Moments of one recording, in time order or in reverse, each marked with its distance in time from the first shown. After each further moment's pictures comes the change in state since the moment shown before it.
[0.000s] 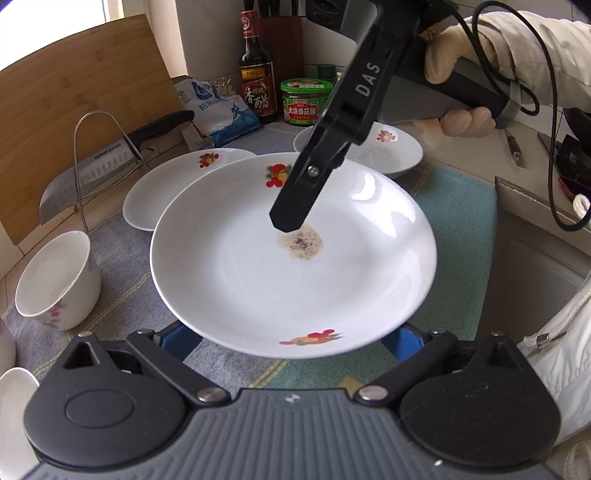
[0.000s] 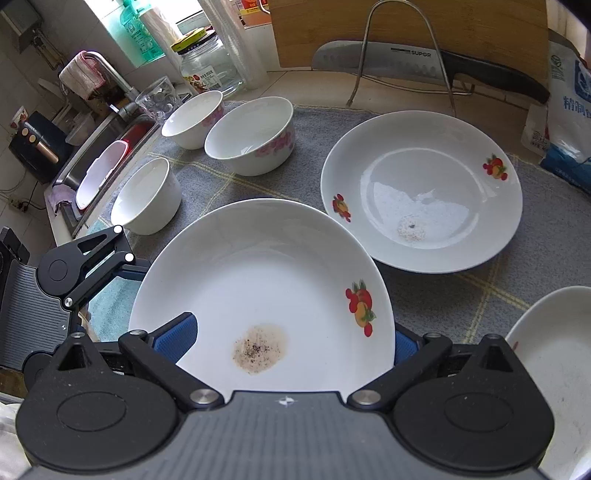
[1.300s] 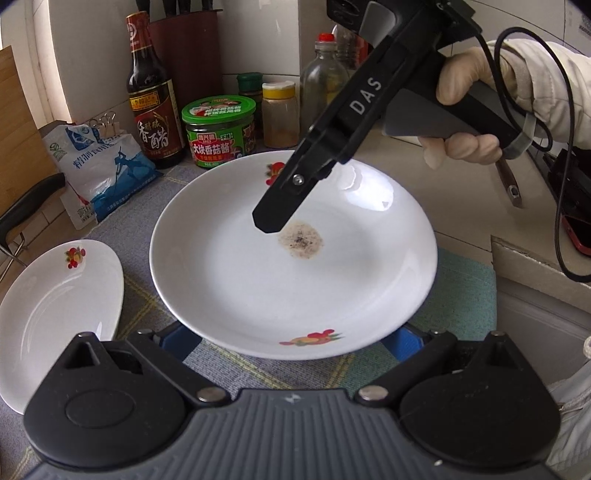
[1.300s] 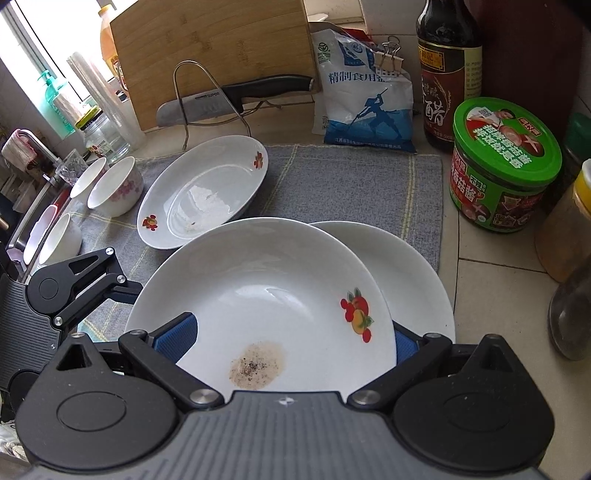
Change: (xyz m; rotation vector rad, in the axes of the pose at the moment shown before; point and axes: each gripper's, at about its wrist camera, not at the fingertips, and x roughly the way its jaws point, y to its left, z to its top) left arm 0.122 -0.064 0.119 0.067 0.012 -0.131; right arm -0.082 -0.154 -0.067 0.171 -0.144 -0.136
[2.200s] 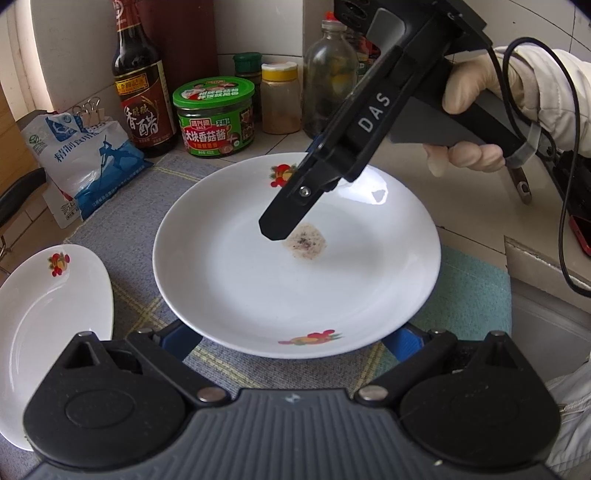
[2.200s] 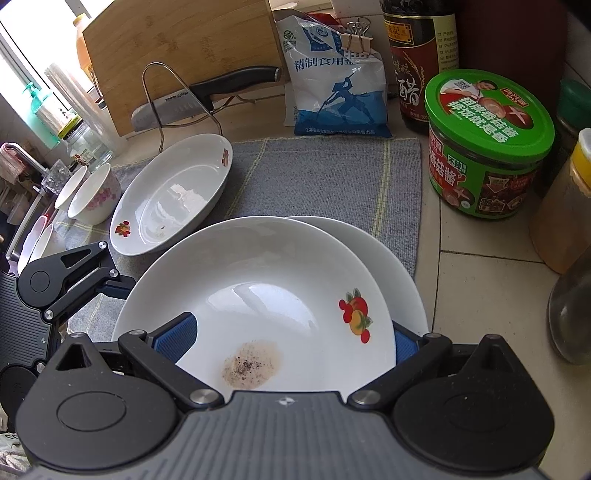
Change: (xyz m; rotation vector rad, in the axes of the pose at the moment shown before) left arm 0.027 0.014 0.013 0.009 0.068 -0.040; right arm 0.014 -0.030 -0.002 0.048 0.010 0.001
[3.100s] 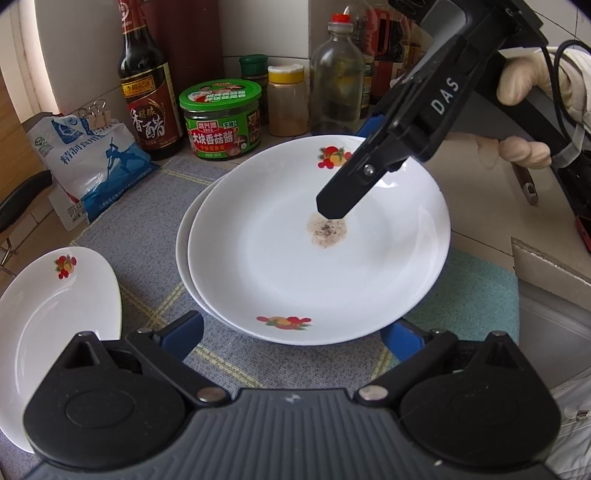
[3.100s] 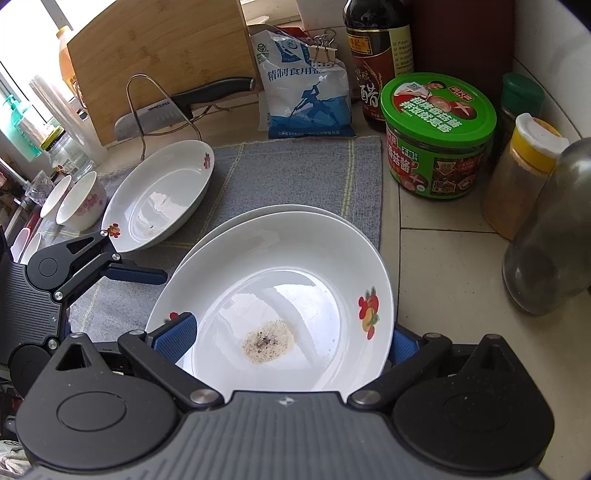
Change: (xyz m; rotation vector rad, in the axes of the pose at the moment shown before) left arm 0.000 0.002 -0.002 -0.008 -0.012 0.030; right arm -0.028 0.006 -0.018 0.045 -0.024 -0.102
